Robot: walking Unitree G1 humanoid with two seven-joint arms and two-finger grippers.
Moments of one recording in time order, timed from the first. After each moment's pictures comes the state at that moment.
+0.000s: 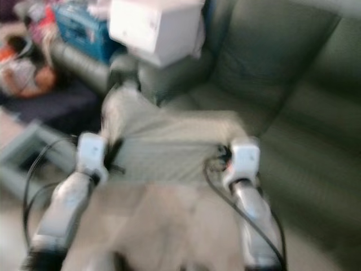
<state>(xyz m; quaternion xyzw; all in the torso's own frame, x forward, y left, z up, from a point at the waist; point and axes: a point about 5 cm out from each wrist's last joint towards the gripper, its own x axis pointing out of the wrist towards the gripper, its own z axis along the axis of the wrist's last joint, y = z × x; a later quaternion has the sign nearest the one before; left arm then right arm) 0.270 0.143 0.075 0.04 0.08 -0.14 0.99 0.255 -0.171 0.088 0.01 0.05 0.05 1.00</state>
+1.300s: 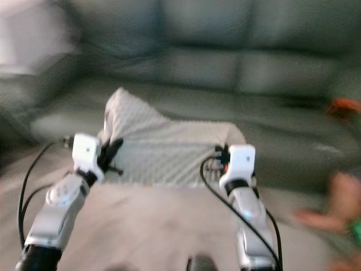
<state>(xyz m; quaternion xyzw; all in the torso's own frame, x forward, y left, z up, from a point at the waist) 0.275 0.141 0.090 0.01 0.04 -0.18 0.98 0.254 -0.170 0.086 0.01 0.05 0.04 1.00</state>
